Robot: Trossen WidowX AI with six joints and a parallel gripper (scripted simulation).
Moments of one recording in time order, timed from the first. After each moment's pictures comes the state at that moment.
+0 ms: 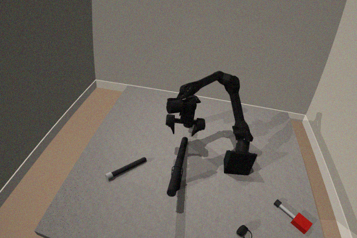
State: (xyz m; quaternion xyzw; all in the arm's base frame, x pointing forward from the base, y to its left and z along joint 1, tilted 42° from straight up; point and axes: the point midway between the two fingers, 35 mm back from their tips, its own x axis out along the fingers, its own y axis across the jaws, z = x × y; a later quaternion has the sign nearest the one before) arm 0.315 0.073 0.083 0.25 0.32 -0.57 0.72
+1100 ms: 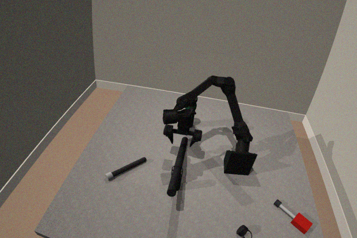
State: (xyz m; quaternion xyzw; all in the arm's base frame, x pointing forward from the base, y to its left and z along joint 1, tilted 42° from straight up) arm 0.322 0.037 0.031 0.30 0.29 -0.61 0.67
